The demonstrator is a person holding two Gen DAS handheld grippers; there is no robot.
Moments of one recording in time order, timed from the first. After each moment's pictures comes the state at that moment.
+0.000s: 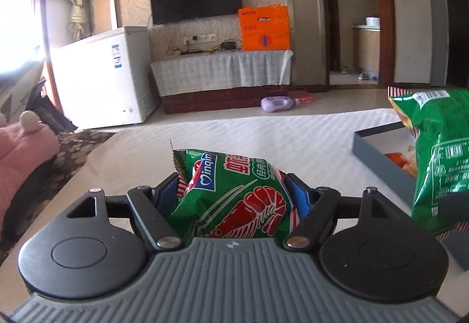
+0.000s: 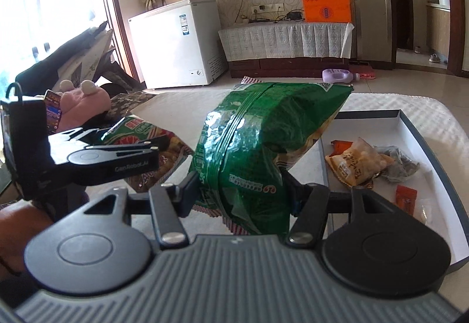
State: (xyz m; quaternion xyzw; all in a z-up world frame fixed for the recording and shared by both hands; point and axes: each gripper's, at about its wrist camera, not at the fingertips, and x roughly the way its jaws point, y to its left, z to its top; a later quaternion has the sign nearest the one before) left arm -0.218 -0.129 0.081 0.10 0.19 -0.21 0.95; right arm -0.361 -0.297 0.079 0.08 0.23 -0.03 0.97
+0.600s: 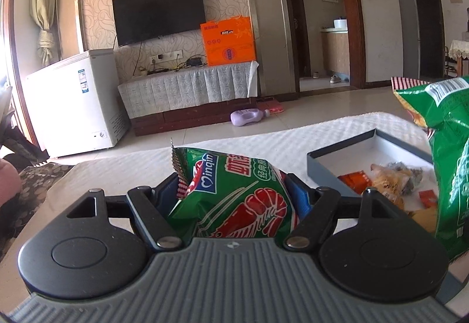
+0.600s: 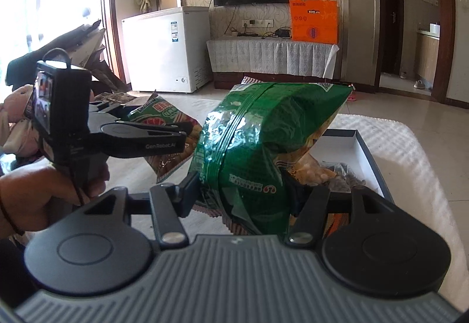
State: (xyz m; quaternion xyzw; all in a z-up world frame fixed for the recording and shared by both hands) left arm -0.214 -0.210 0.092 0.12 0.16 -0.27 0.94; right arm -0.399 -0.323 0.085 0.02 0.20 -0.05 0.98
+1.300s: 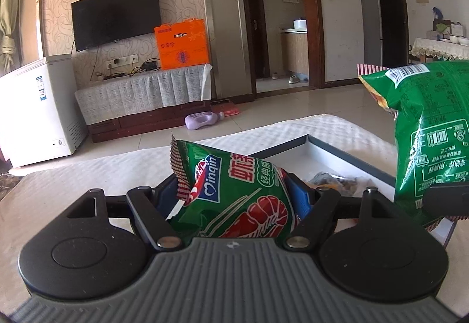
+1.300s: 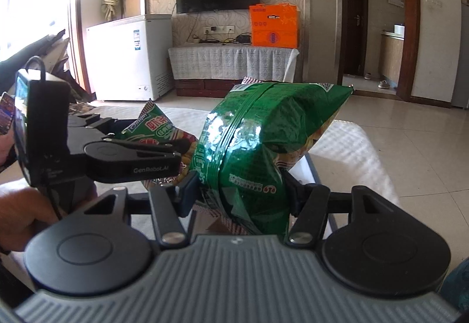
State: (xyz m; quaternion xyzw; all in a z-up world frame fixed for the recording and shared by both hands) left arm -0.254 -0.292 0.083 0.12 0.16 -0.35 0.91; right arm -0.425 -0.376 0.085 0.03 0.19 -0.13 0.97
